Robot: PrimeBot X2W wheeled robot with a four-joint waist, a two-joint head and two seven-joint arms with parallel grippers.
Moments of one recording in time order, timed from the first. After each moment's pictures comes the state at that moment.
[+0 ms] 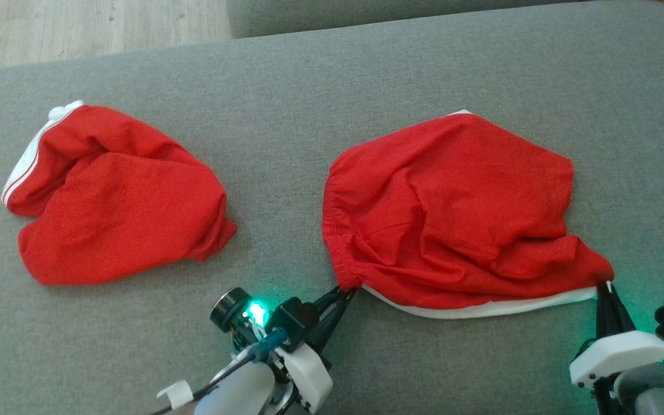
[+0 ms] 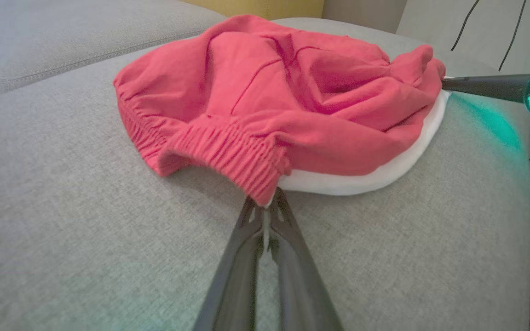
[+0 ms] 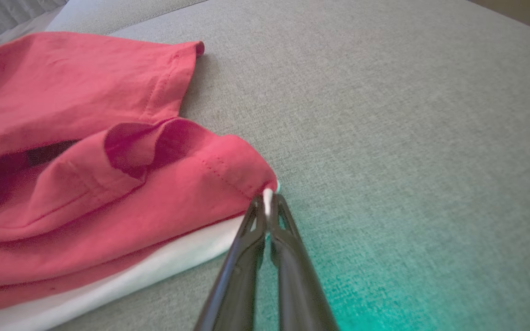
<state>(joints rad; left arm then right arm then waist) -0.42 0.05 -0.81 0.74 -0.22 -0.13 -0.25 -0.07 -0.04 -0.24 0.52 0.19 0.13 -0.09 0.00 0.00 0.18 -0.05</state>
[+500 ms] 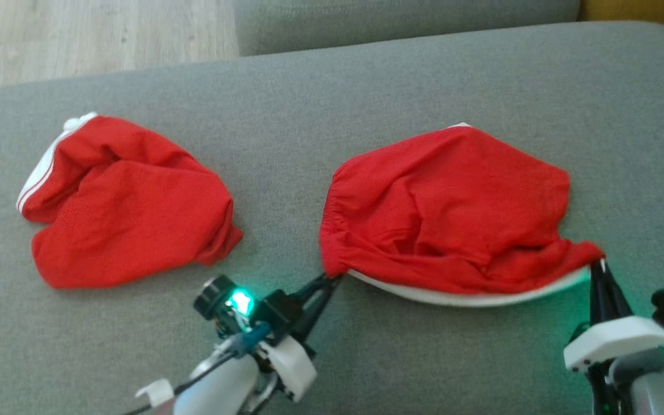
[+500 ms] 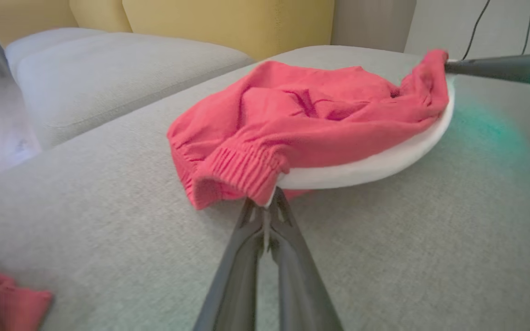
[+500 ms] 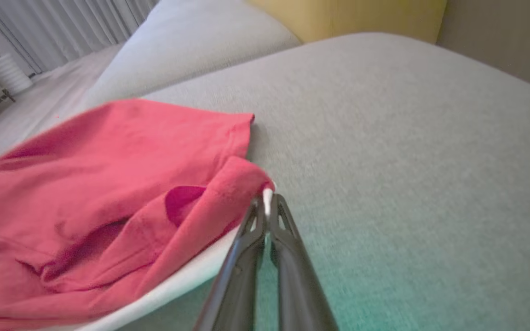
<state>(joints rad) -0.42 0.11 -0.81 0.66 -0.21 -0.11 -0.25 -0.07 -0.04 -0.19 0.44 0.21 0.13 -0.09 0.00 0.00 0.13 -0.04</state>
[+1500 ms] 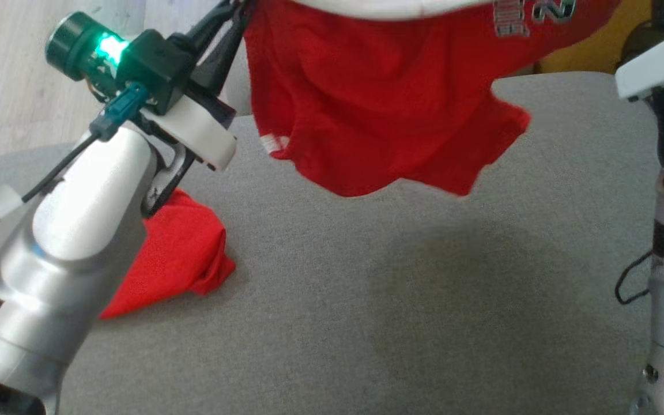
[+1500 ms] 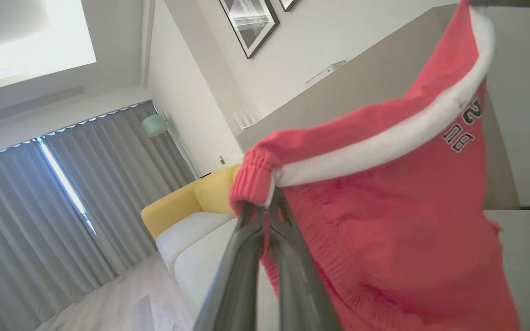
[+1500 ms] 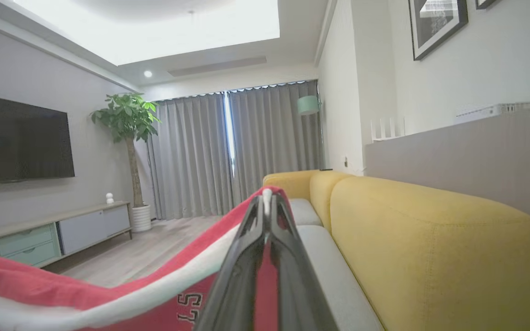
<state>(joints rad) -0.92 0.35 -0.70 0.39 -0.36 -0.09 -0.07 -0.70 -0.13 -0.04 0.07 0.30 0.13 0.28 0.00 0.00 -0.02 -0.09</state>
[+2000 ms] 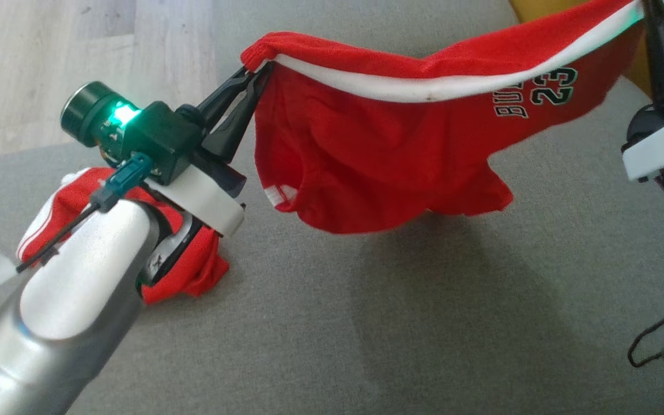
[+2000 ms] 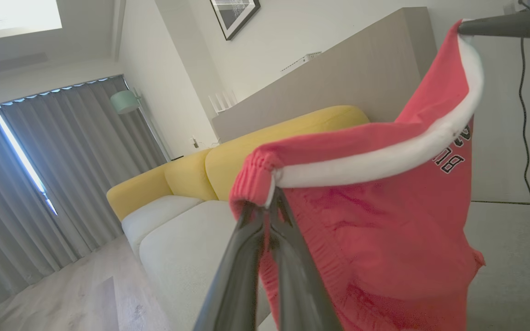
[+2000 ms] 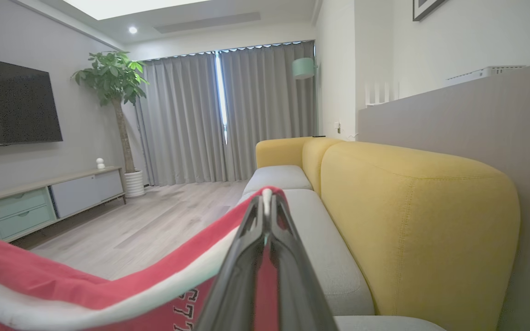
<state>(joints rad) -0.72 0.44 -0.71 0.08 -0.42 -0.02 0.06 -0.46 -0.15 -0.07 -0.17 0.33 0.13 0.43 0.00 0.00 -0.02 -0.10</state>
